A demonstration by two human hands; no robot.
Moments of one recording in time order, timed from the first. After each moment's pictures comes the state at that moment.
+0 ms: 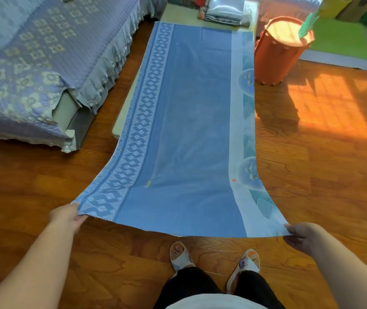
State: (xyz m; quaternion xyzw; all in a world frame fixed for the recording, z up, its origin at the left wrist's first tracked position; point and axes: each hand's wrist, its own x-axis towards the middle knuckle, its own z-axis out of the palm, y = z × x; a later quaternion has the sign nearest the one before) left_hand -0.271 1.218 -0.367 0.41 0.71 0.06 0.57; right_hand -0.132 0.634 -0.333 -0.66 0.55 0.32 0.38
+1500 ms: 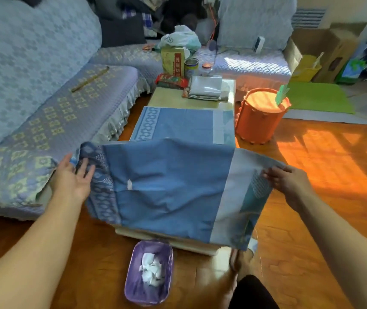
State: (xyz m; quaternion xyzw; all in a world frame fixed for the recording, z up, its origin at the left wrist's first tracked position) left_hand 0.071 1.175 -0.201 0.32 0.39 0.29 0.81; right_hand 0.200 0.665 -0.212 -0.69 0.16 0.10 0.70
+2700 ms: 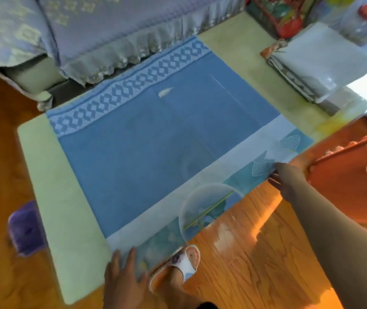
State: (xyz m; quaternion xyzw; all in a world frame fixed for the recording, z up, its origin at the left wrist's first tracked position) left_hand 0.347 0.679 -0.566 0.71 0.64 -0.18 0.25; right_hand 0.849 0.727 -0.548 -0.77 0.11 0.42 0.47
